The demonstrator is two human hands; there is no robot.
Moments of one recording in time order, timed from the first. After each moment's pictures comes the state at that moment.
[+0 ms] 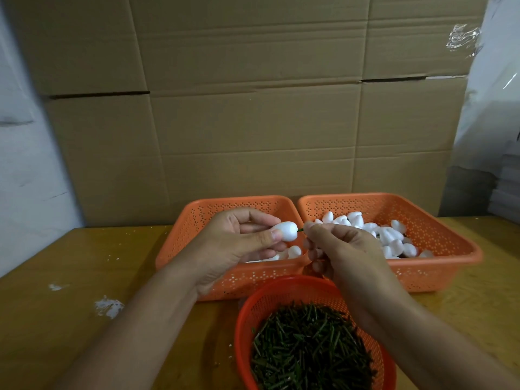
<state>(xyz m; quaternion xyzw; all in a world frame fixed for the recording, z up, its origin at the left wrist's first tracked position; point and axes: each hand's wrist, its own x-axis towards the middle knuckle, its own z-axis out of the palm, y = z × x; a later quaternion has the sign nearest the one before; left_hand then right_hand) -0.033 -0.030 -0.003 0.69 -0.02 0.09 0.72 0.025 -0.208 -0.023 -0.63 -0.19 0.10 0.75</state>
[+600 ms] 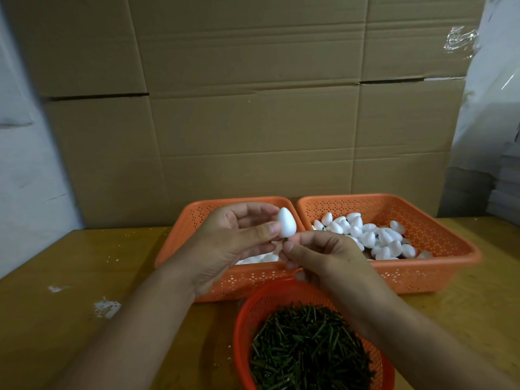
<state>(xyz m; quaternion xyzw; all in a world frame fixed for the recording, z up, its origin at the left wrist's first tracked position) -0.032 -0.030 -0.001 0.68 -0.05 0.11 0.72 0.024 -0.204 -0.029 -0.62 -0.24 0.17 0.73</state>
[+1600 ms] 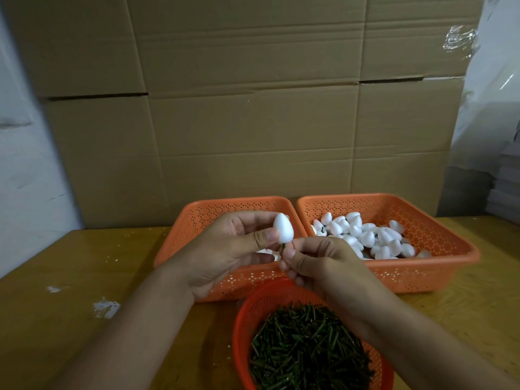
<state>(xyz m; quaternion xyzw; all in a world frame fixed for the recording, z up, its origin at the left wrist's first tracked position) -0.029 -0.026 -0.007 0.69 -0.09 0.04 0.72 0.020 -0.204 -0.029 -0.62 -0.30 0.19 0.70</state>
